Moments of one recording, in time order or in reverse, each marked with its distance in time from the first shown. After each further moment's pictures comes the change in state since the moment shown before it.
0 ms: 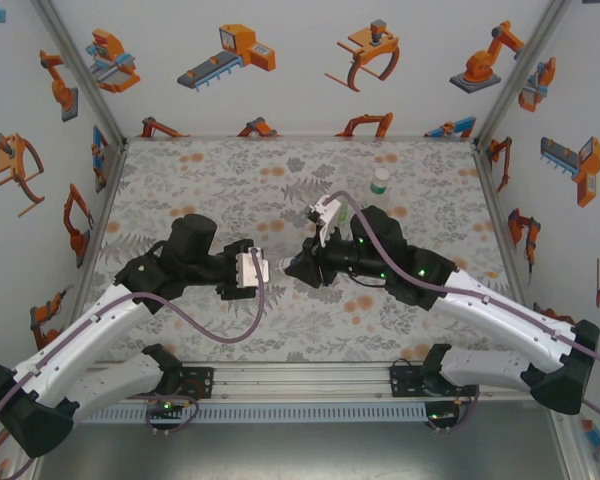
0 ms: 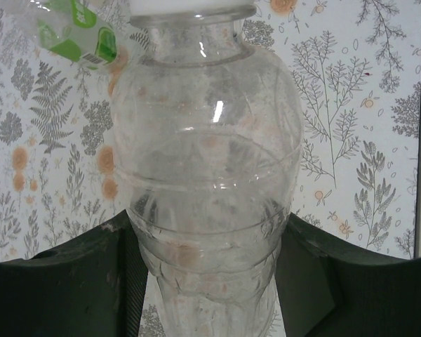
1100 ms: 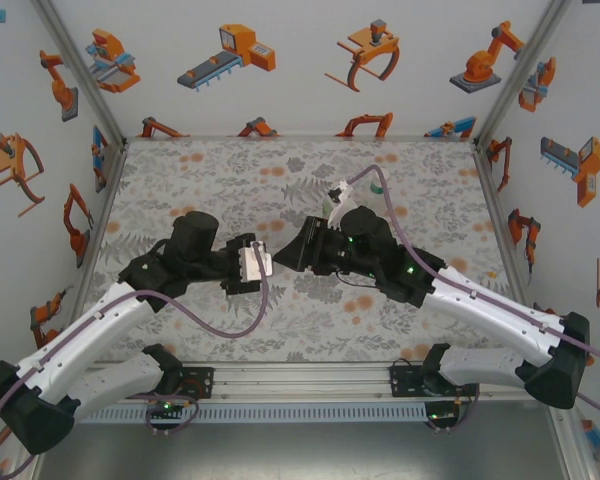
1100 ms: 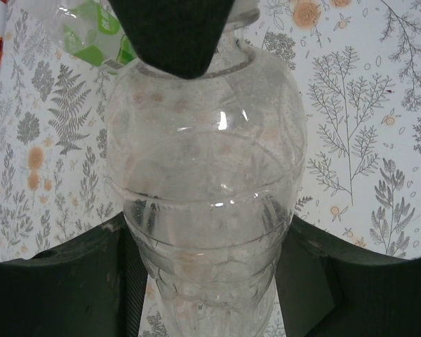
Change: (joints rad) left arm -0.003 0.023 -0.003 0.079 -0.023 -0.036; right arm 0.001 0.049 -0.007 0.014 0.164 0.678
